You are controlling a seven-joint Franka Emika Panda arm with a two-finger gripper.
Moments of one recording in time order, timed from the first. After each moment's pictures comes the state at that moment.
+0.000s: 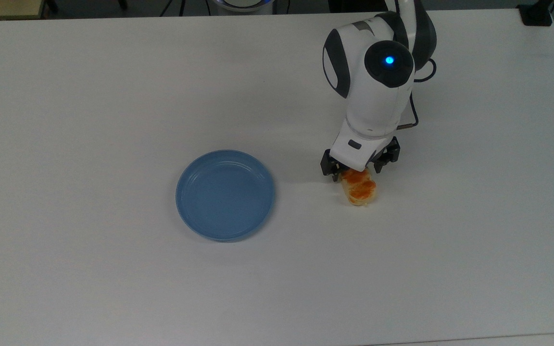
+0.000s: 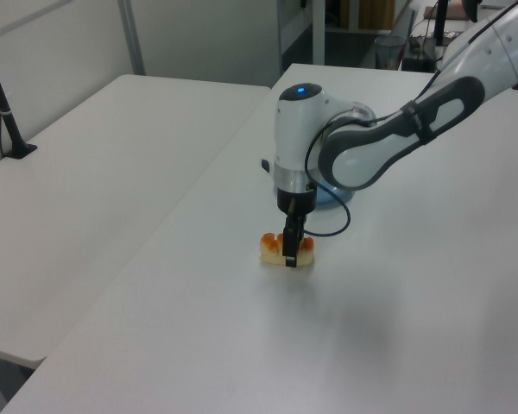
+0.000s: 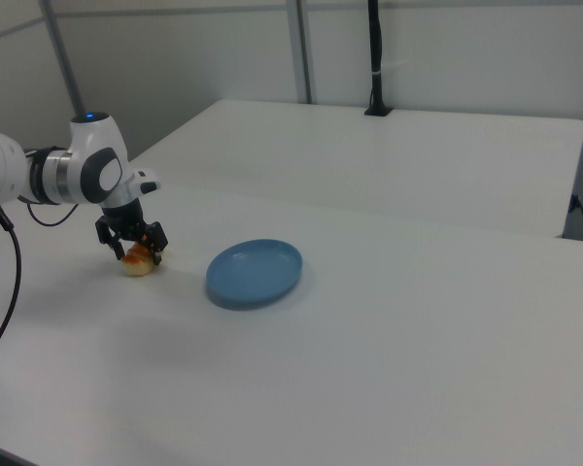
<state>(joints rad) 0.46 0.64 -0.11 -1.49 0.09 2.19 0.11</state>
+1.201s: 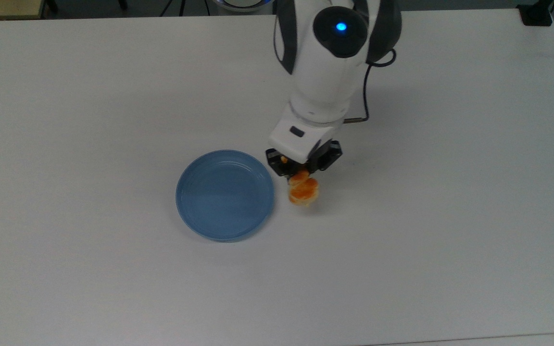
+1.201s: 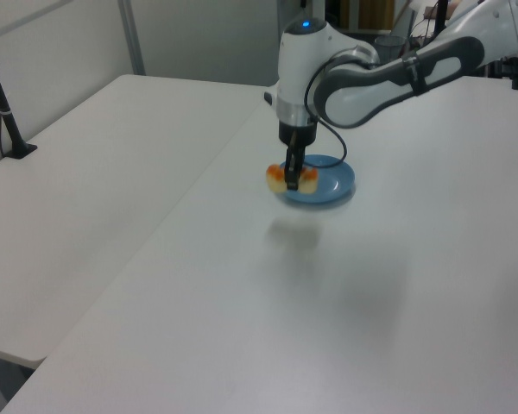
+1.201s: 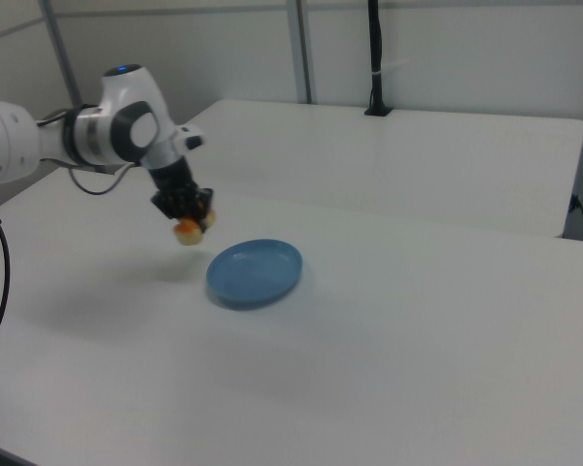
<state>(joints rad) 0.42 0.56 -0.28 -1.42 0.03 2.08 -0.03</state>
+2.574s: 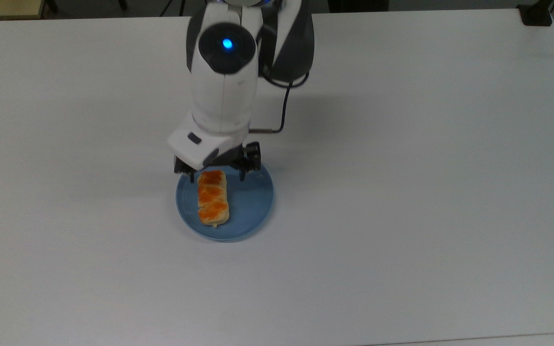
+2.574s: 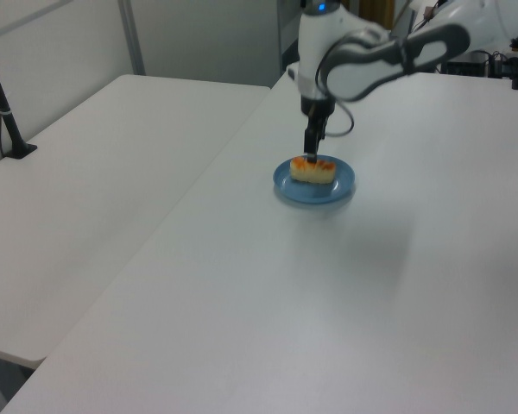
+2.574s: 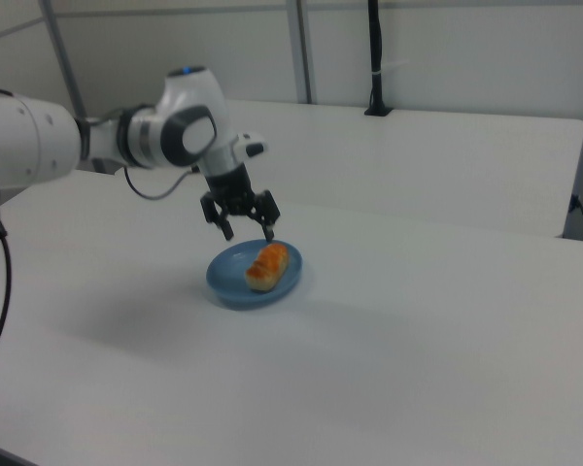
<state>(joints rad) 0.29 0.54 -0.34 -1.45 0.03 2.05 -0.13</state>
